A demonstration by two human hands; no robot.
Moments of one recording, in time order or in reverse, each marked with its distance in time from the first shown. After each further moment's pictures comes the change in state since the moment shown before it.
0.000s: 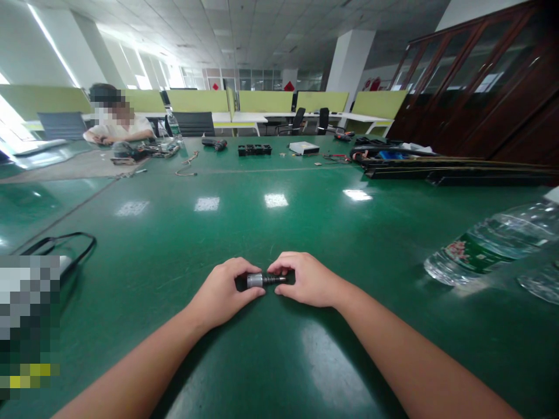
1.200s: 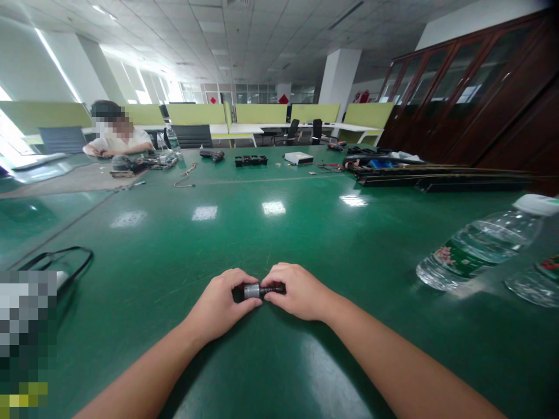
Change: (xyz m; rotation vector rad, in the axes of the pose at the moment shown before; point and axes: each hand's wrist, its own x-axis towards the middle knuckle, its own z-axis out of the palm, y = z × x) left_hand 0.001 0.005 -0.003 0.021 -0.012 -0.005; right_hand 0.004 -0.006 0.009 -0.117 0.041 -0.063
